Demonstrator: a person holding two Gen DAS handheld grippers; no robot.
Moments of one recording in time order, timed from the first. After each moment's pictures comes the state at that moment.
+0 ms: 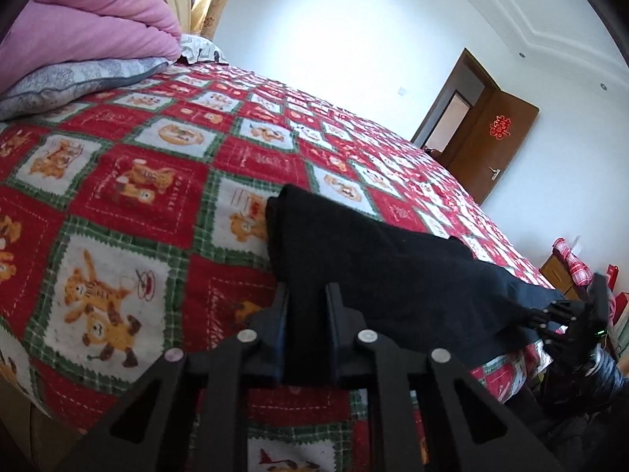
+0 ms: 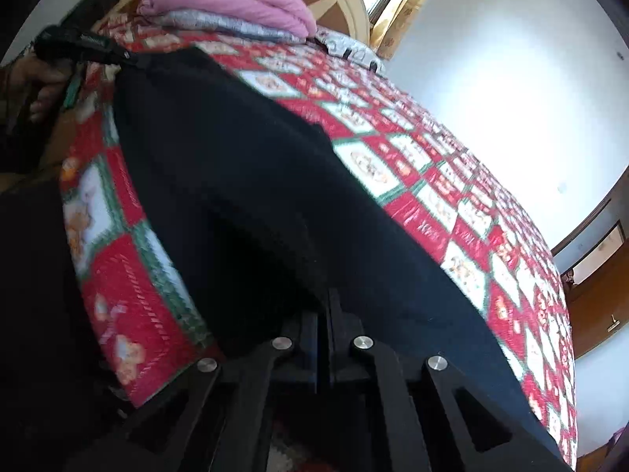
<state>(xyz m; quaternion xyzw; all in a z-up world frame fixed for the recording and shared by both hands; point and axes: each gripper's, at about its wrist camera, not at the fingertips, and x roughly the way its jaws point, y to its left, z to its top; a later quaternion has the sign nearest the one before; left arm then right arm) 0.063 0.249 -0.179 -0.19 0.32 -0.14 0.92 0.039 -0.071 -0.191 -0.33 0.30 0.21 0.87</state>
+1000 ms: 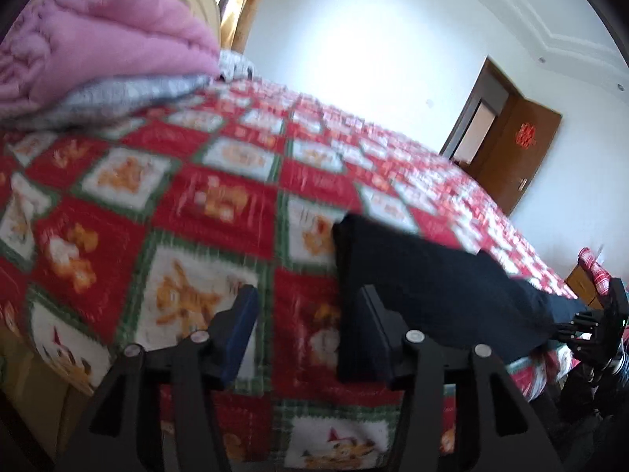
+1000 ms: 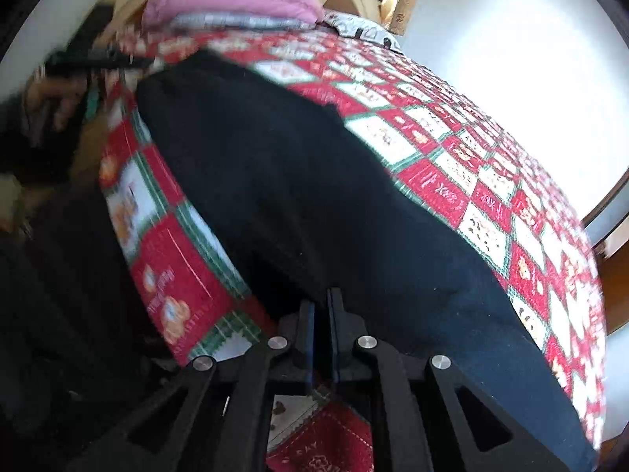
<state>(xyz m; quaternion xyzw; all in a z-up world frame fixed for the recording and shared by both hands) 0.043 0.282 -0.166 -0.18 0.30 -0.08 0.94 0.033 -0.092 -0.178 -0.27 0.37 0.25 0.85</state>
